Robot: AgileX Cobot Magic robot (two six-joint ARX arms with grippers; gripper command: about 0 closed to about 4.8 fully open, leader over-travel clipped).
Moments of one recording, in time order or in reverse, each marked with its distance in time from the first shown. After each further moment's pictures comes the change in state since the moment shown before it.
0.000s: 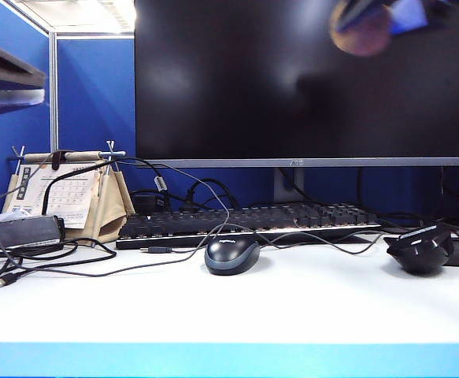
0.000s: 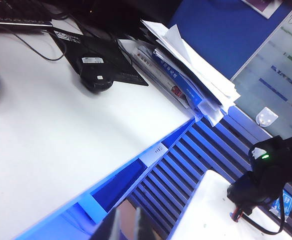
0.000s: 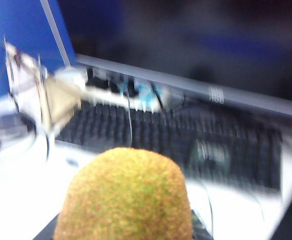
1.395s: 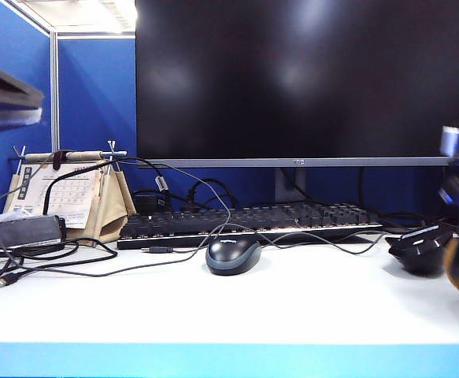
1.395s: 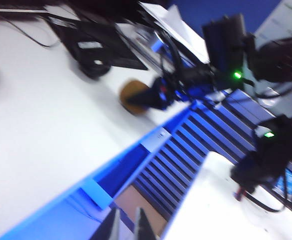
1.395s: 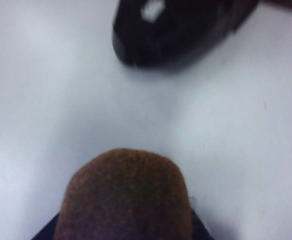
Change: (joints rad) left arm 0.000 0.000 0.000 -0.049 0.039 0.059; right arm -0.021 -0.034 -0.544 -0.046 0.203 0.148
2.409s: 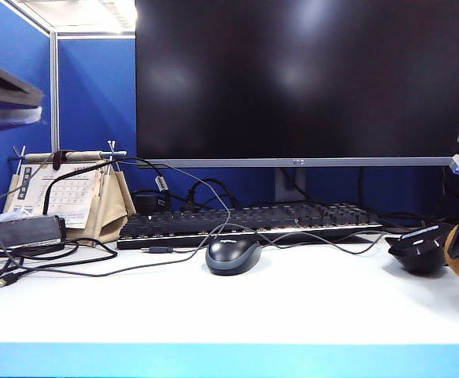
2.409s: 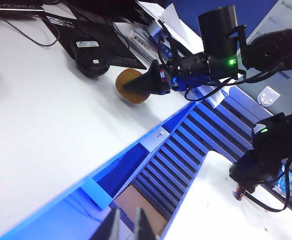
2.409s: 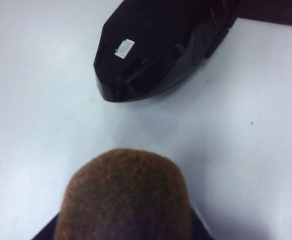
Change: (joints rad) left arm 0.000 0.000 0.000 0.000 0.001 0.003; right arm -0.170 0.053 0.038 0.021 -0.213 0.006
